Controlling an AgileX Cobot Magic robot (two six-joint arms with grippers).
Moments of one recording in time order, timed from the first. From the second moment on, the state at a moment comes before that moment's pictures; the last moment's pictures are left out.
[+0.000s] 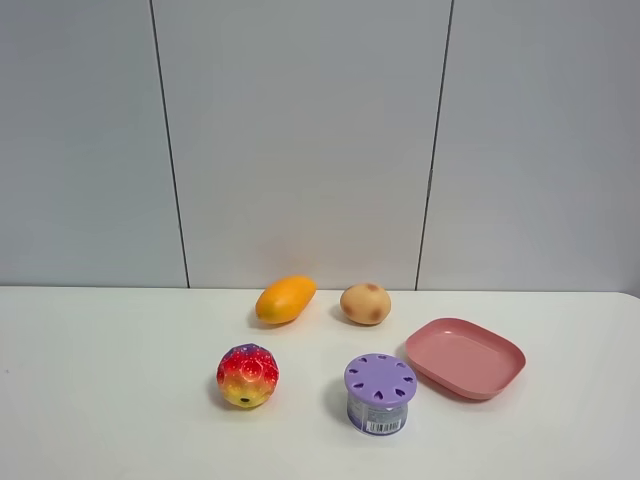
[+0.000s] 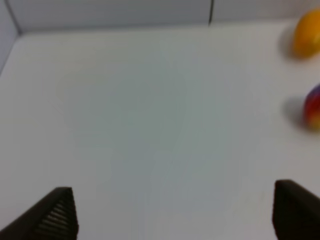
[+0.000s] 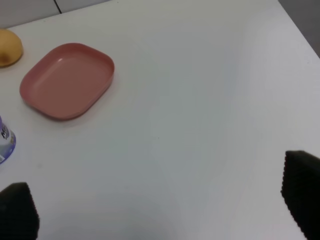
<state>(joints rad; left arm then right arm) 0.06 0.02 -0.58 -0.06 1.01 0.04 0.00 0.00 -0.49 0.00 1.06 0.10</state>
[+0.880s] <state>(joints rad) -0.06 1.25 -1.29 -0.54 0.74 0.59 0.00 0.00 -0.49 0.00 1.06 0.10</state>
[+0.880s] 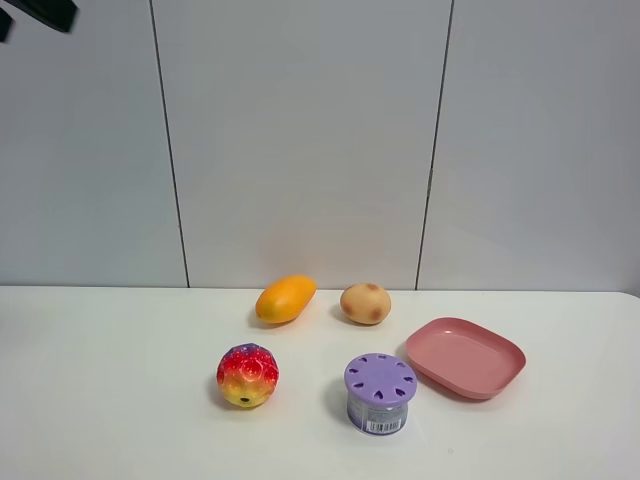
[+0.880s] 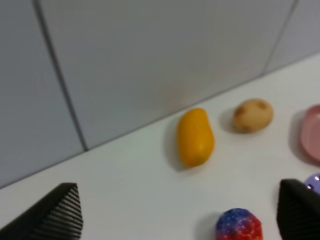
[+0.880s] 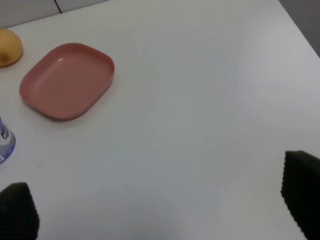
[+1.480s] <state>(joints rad) -0.36 1.95 -1.73 -0.43 0.74 0.47 0.00 0.00 -0.49 0.00 1.06 0.10</state>
